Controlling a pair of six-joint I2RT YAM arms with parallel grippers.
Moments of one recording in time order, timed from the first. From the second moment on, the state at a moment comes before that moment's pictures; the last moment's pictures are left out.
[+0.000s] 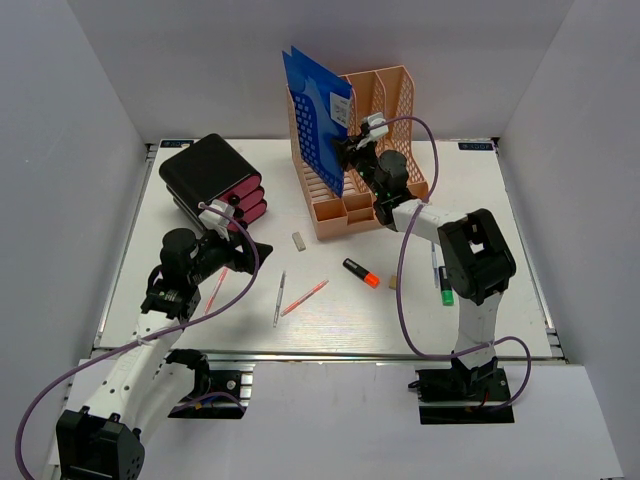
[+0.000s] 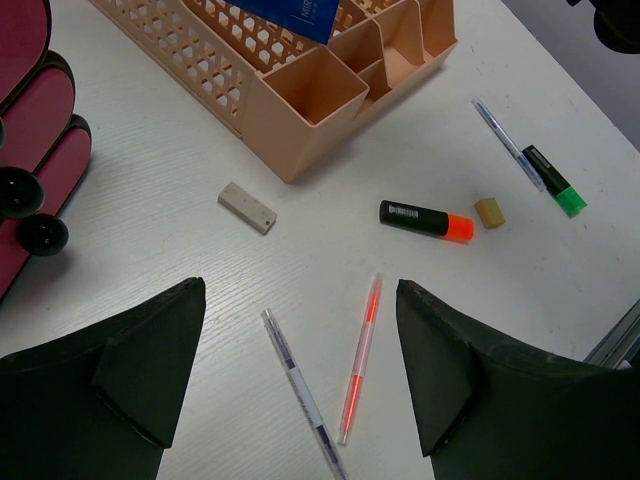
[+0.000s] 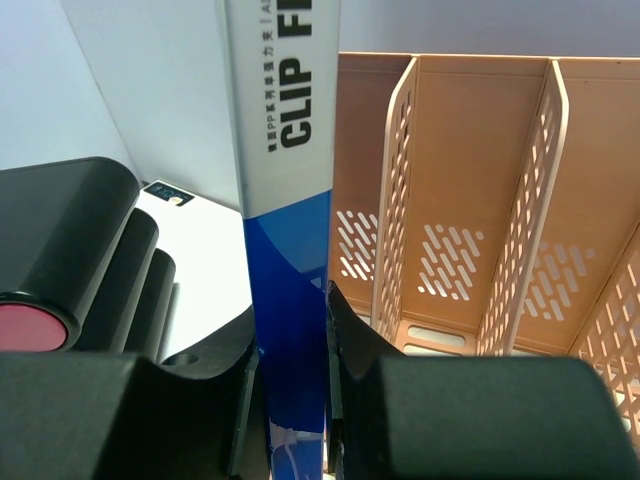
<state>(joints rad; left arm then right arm) -0.22 0.78 0.54 0.00 0.47 -0.17 0.50 1.97 1.29 0.91 -0.12 0.12</state>
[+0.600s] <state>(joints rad) -0.22 0.78 0.54 0.00 0.47 -0.18 0.53 1.97 1.30 0.92 -0.06 0.12</state>
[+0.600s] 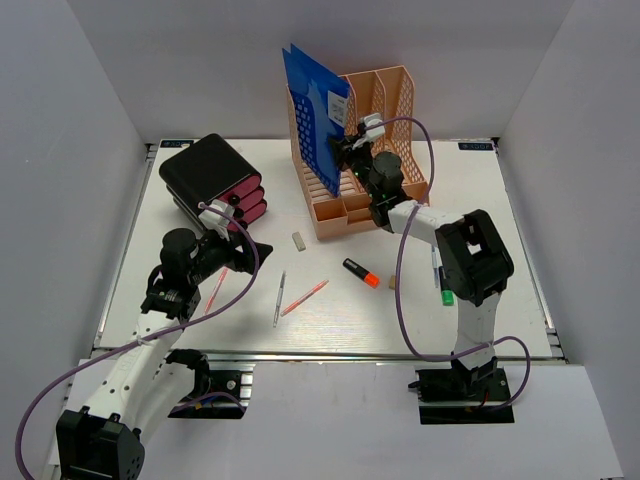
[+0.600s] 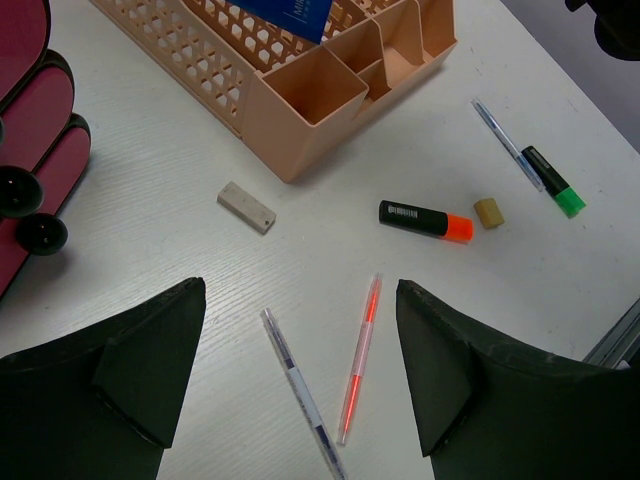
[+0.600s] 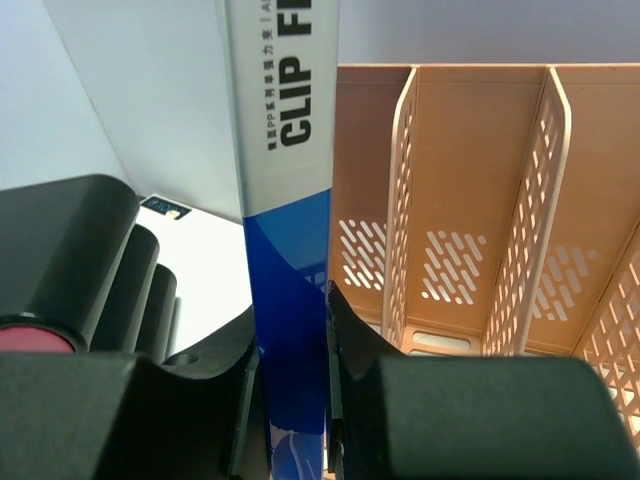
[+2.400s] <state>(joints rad) -0.22 0.78 0.54 0.00 0.48 -0.18 0.56 1.74 0.99 1.18 -0.01 -0.10</state>
